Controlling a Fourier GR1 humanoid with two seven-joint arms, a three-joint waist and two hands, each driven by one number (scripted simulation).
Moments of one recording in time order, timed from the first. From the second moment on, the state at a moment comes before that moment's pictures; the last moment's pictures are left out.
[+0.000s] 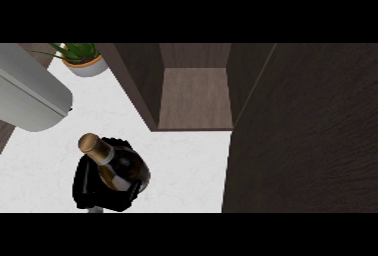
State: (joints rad) left arm 0.07 0.01 -0.09 -1.49 0.33 -0.06 -0.41; right arm 0.15 -0.26 0.40 -2.51 -0.05 -0.10 0.40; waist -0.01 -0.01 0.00
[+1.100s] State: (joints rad) left arm -0.37 0.00 -0.36 -1.43 0.37 0.55 -0.14; right arm 0.13 -0.24 0.36 -2.51 -0.06 -0.08 0.43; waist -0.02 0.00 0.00
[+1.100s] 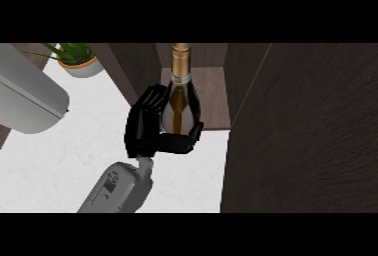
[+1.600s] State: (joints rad) left arm -0.45 0.00 -0.41 -1.19 0.46 0.59 -0.27; right arm 0.15 -0.23 0.33 -2.52 -0.07 -0.05 0.42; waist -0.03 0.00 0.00
